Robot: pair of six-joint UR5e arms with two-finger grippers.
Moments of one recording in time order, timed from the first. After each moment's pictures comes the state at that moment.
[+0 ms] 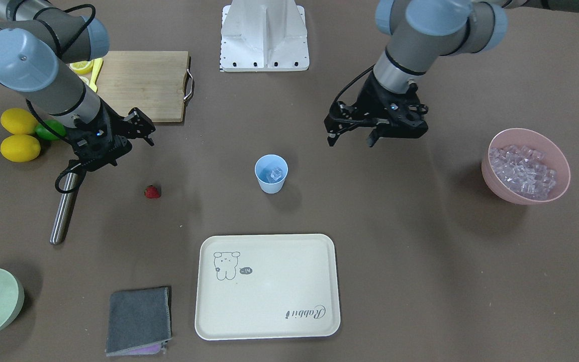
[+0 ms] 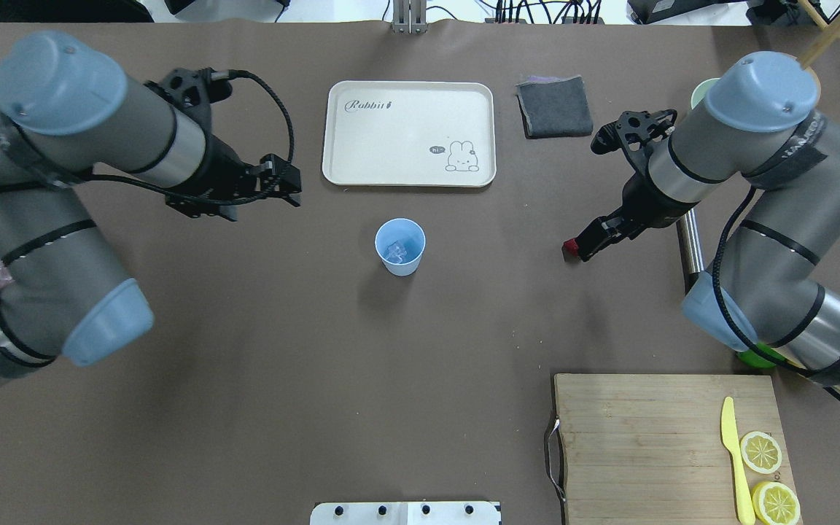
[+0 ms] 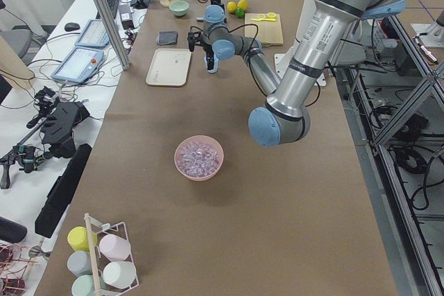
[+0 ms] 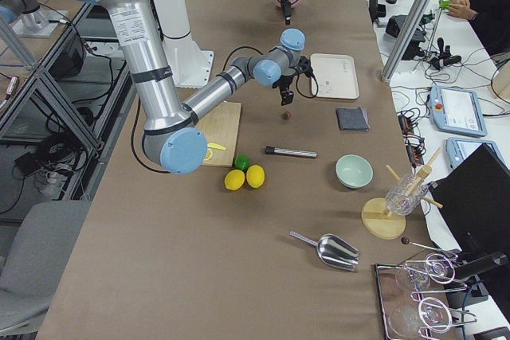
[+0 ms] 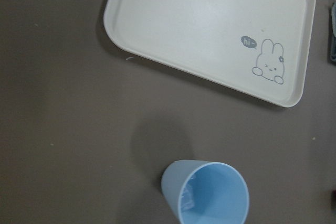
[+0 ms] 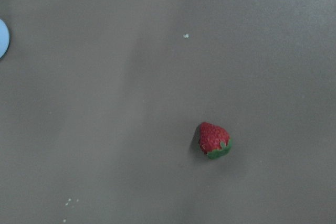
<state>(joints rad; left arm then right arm) -0.78 -2.02 -1.92 -1.74 -2.09 -1.22 0.80 -1.22 1.80 -1.47 2.21 0.52</state>
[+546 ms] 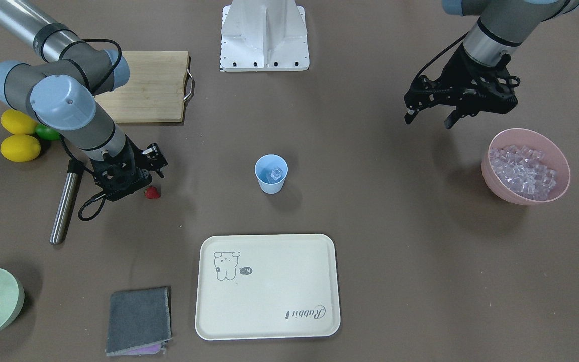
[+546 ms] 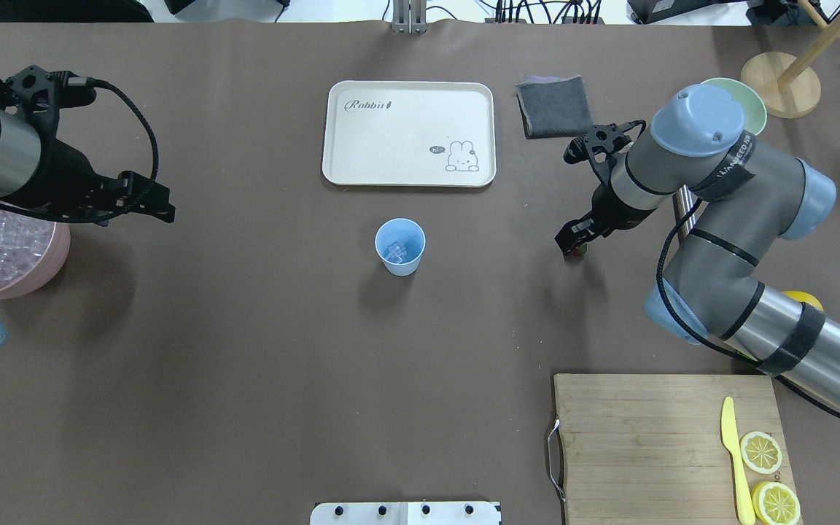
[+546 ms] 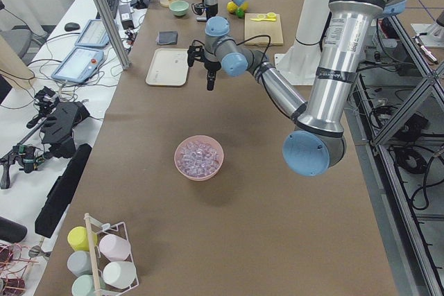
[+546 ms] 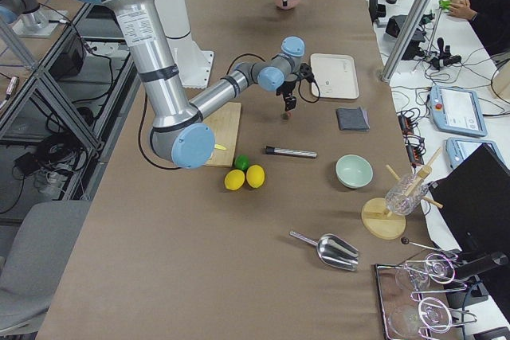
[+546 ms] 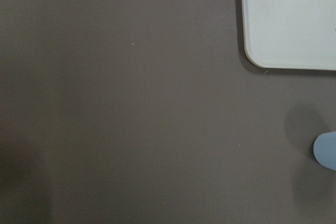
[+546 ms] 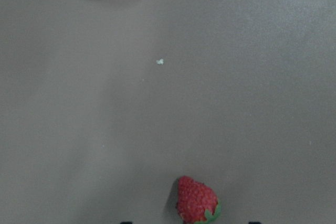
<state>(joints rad) -0.89 -1.77 -2.08 -1.72 -2.14 -0.99 0.76 -1.16 1.61 -1.33 2.12 0.55</state>
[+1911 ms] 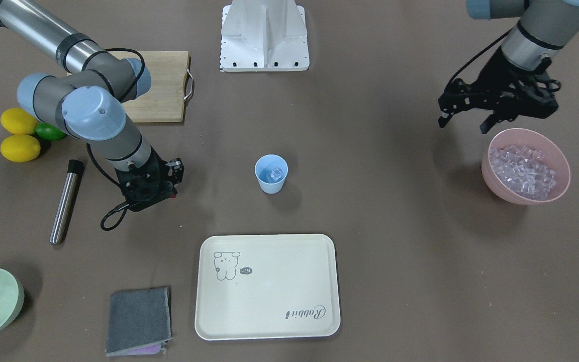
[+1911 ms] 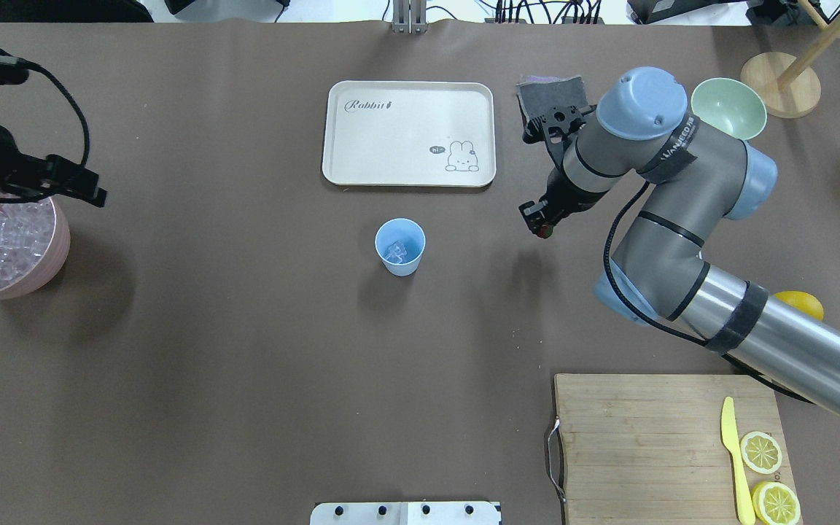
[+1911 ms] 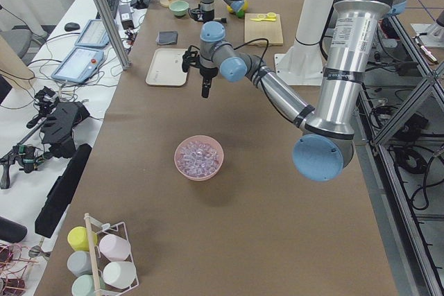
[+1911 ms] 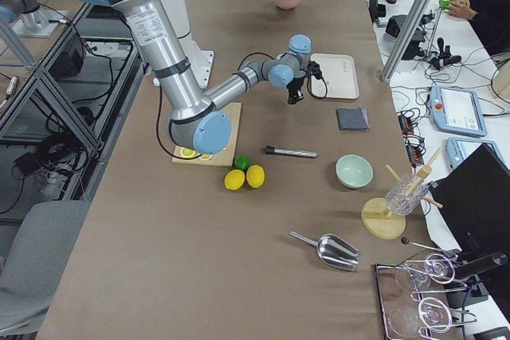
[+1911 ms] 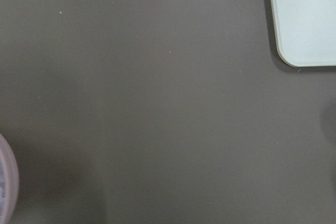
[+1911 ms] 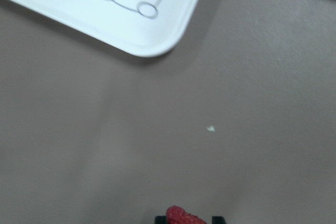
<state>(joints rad) -1.05 -1.69 -2.06 -1.66 -2.21 -0.67 0.75 -1.01 1.55 -1.34 2.09 0.67</state>
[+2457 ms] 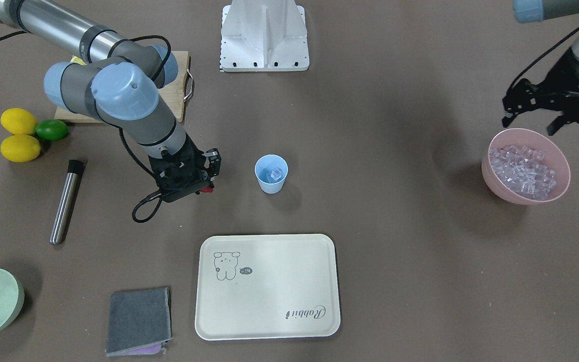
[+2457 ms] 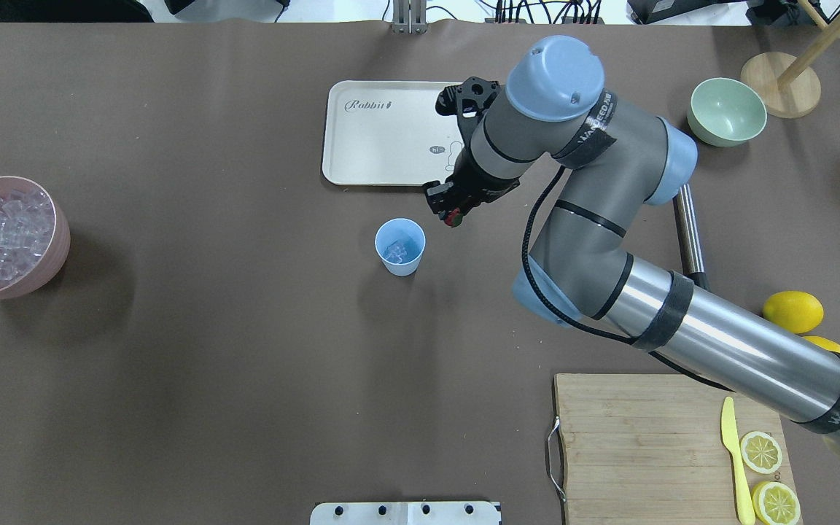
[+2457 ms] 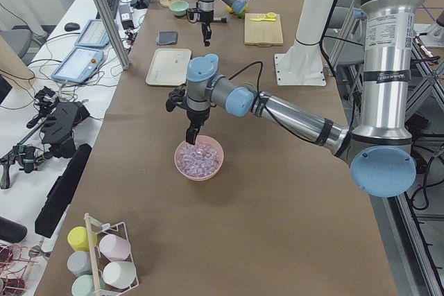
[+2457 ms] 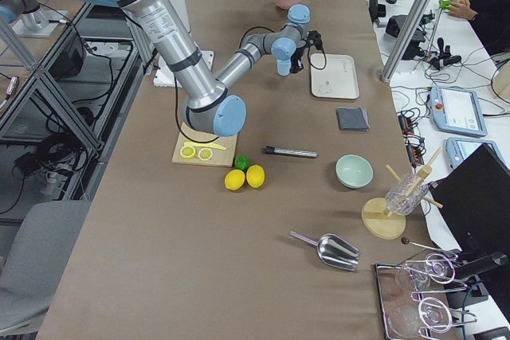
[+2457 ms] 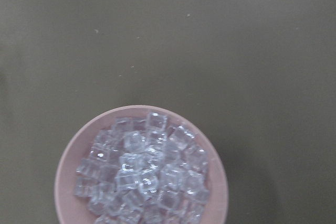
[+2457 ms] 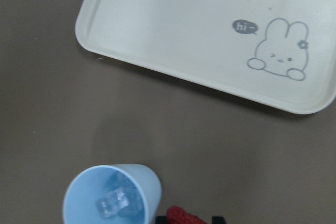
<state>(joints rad) -1.29 -1.53 -1.96 -1.65 -2.23 -0.23 0.67 -0.83 1.55 -1.34 2.06 0.89</state>
